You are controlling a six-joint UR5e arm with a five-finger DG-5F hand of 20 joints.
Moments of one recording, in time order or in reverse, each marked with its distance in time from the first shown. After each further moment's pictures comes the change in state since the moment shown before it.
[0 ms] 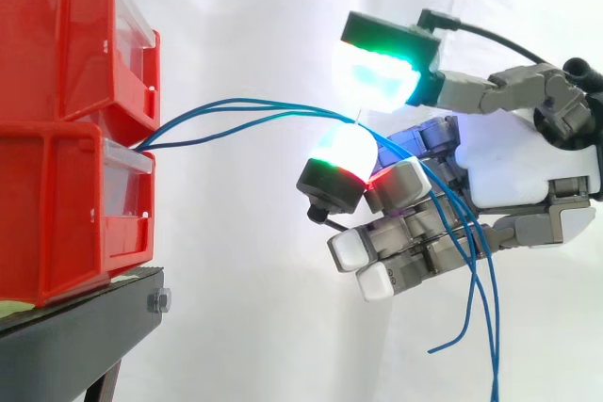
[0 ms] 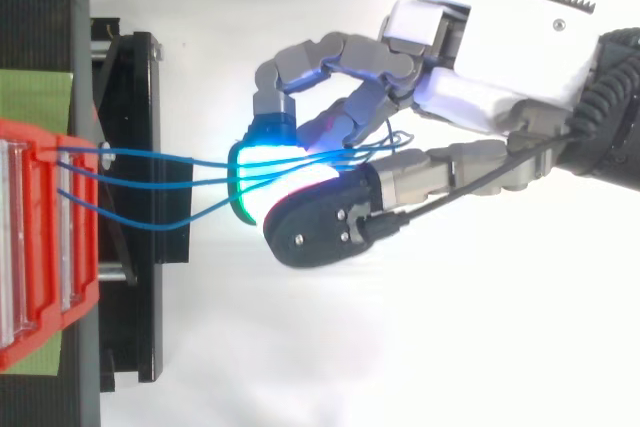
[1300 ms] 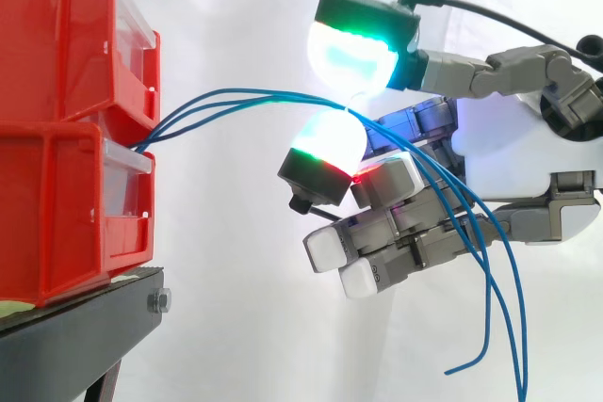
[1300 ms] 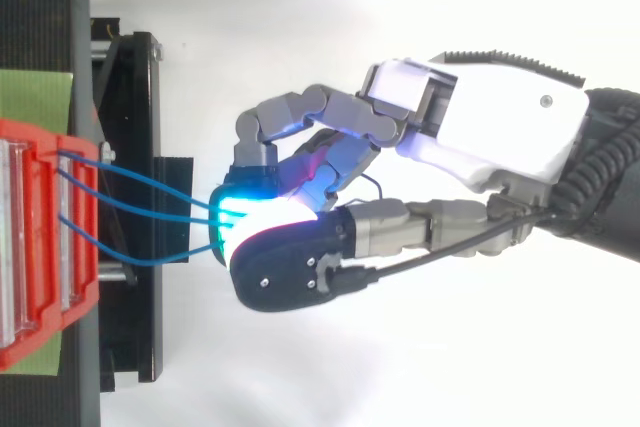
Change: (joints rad) arm 0.060 -0.013 -0.001 0.080 0.102 -0.129
